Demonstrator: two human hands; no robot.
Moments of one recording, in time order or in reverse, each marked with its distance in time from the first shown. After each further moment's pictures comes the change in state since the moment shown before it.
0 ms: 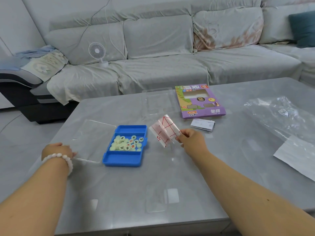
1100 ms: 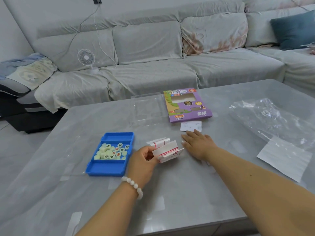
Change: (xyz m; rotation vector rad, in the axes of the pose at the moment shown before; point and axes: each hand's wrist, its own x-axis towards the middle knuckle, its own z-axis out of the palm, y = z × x) left_hand -0.224 -0.004 0.152 0.078 -0.696 0.538; right_hand 0.050 0.044 -0.071 -1.100 -0.311 -0.165
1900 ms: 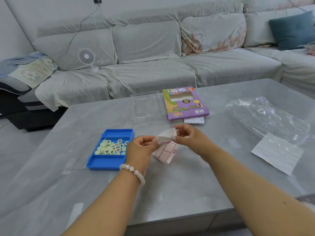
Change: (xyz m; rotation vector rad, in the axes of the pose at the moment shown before) left_hand -0.005 0.032 0.001 -0.304 0.132 -0.165; right_hand -0.066 -0.038 -0.036 1.118 0.135 -0.117
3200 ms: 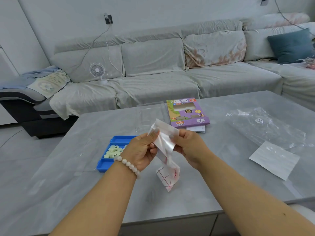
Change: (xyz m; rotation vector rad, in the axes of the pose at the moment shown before) left_hand -0.018 0.054 -0.019 -0.494 -0.291 -0.276; right_hand -0.034 -0.040 0.027 0.502 -0.008 -0.061
